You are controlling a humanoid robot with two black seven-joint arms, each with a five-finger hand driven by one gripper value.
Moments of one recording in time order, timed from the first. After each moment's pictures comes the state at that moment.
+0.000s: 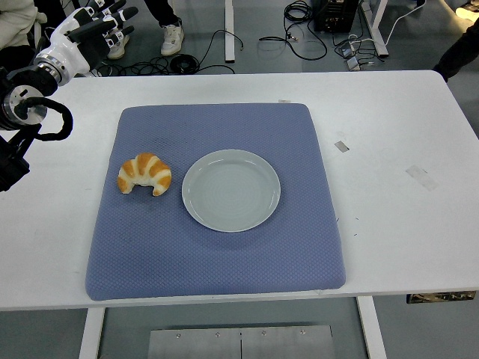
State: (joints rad) left arm -1.10 0.28 -0.67 -0.48 0.04 -0.27 -0.06; right arm -0.10 0.00 0.10 0.12 -0.10 -0.09 0.22
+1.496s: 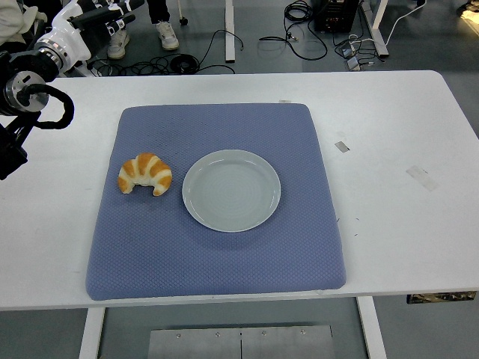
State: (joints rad) left arm -1.17 0.29 -0.60 -0.51 0.07 -0.22 -0.06; right arm -0.10 0.00 0.10 0.12 -0.10 -0.09 0.22
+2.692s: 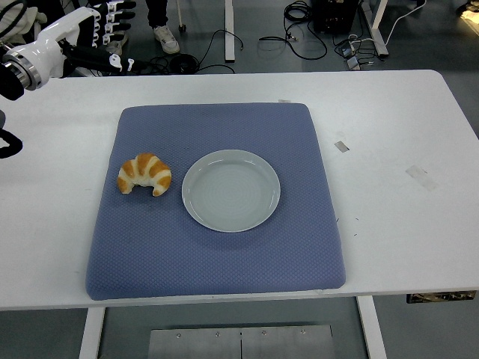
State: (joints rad) left arm -1.09 0.75 -0.41 -1.27 0.54 0.00 -0.05; right arm -0.10 0.00 0.10 0.12 -0.10 -0.09 0.22
